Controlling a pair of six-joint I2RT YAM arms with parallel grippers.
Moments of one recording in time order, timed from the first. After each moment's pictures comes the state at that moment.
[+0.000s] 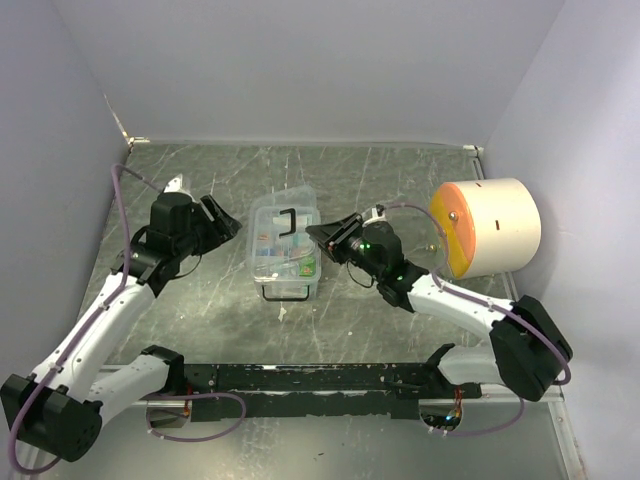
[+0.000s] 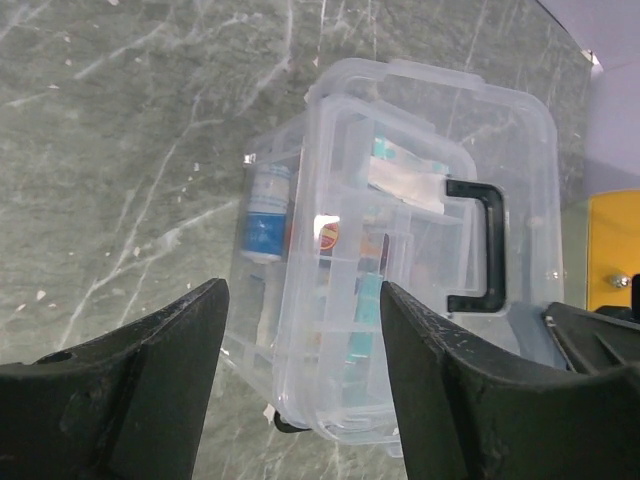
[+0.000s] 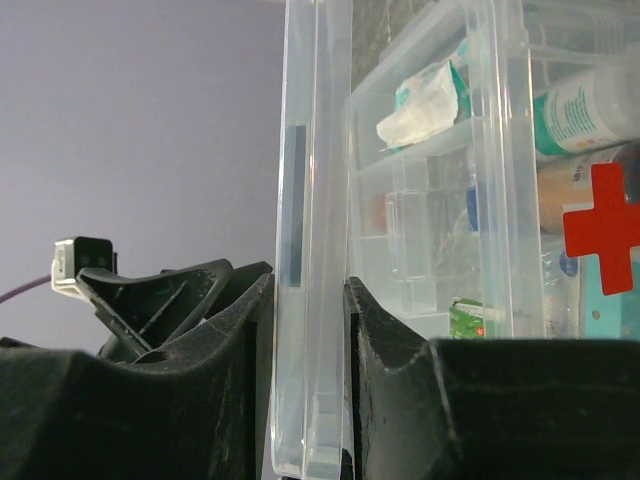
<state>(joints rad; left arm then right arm) -0.35 0.97 0.89 -0.47 -0.05 -0.75 0.71 1.25 0.62 0.43 0.04 1.39</state>
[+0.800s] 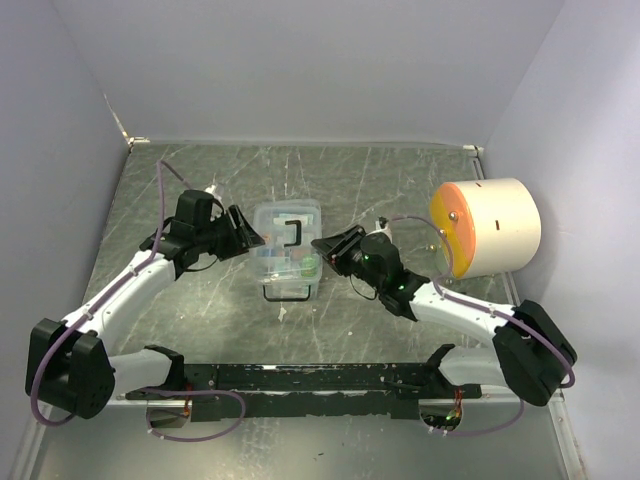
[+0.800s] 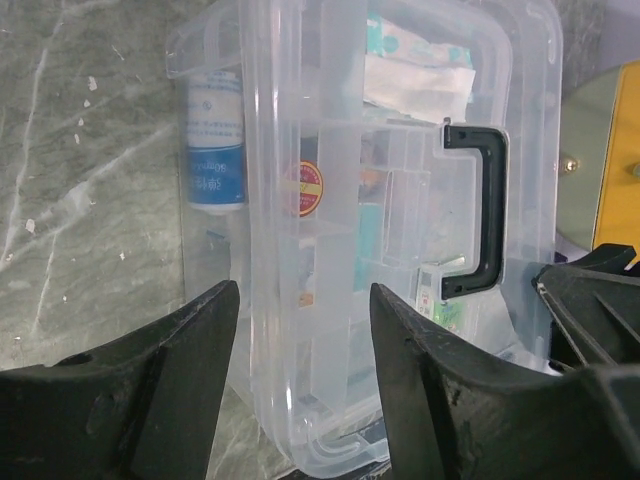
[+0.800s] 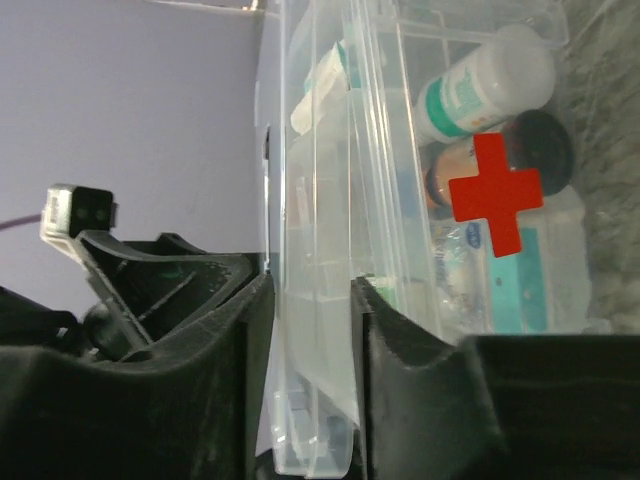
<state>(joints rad) -0.35 1.20 0.84 -0.34 0.24 -0.72 0.75 1.24 0.54 0.38 0.13 1.38</state>
